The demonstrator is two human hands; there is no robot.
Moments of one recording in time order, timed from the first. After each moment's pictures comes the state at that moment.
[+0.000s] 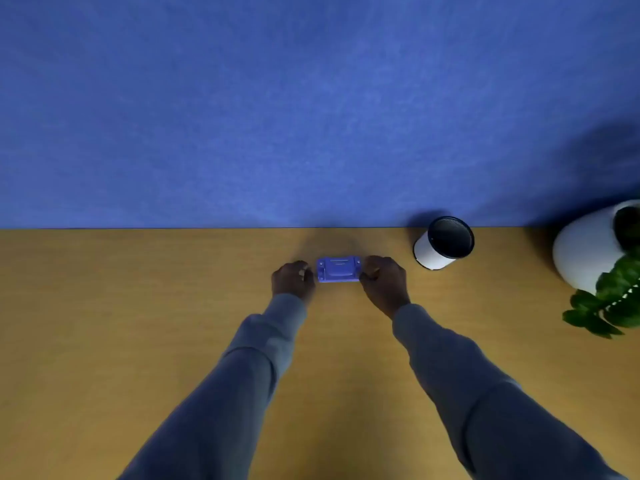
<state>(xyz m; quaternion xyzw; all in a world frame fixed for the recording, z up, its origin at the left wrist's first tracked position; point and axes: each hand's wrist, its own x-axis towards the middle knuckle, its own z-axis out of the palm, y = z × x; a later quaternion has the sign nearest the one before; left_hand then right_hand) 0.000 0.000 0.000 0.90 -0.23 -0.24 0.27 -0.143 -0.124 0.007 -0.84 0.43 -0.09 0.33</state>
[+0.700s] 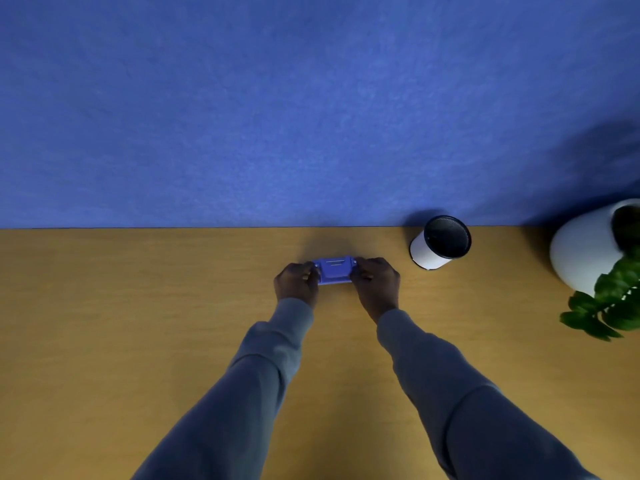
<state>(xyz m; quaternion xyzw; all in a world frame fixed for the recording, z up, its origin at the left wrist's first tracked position) -0.020 -0.011 -0.005 0.89 -0.20 -0.21 0.36 -0.141 -0.114 -0.010 -0.80 0.45 -0.19 0.36</state>
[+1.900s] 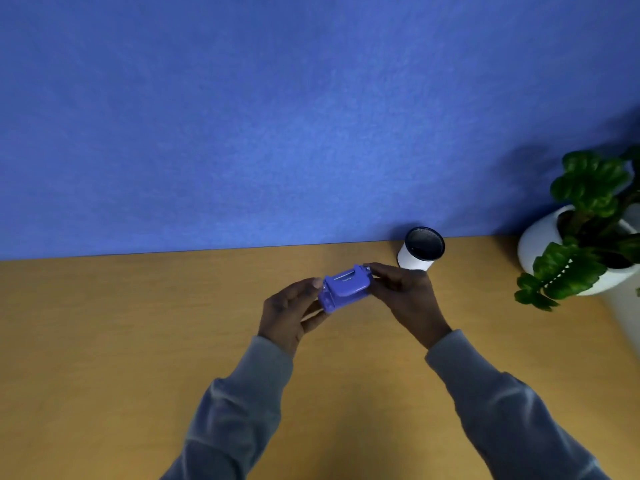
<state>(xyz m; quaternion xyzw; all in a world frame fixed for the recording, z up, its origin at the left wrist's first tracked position) -0.068 0.073 0.127 0.54 -0.03 -0.48 0.69 -0.218 -0.084 0.132 -0.69 0.31 -0.26 0.60</state>
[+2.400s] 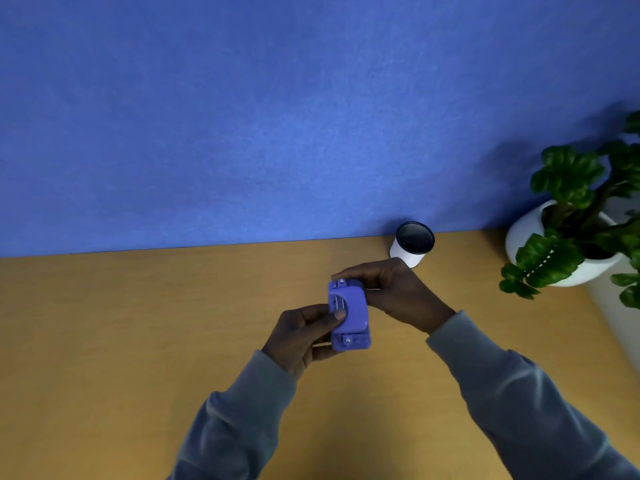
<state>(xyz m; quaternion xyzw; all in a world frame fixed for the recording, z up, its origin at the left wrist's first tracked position) -0.111 0.095 0.156 0.55 -0.11 -0.58 0.59 -0.225 -0.080 0.181 -0.77 0.18 -0.12 0.61</state>
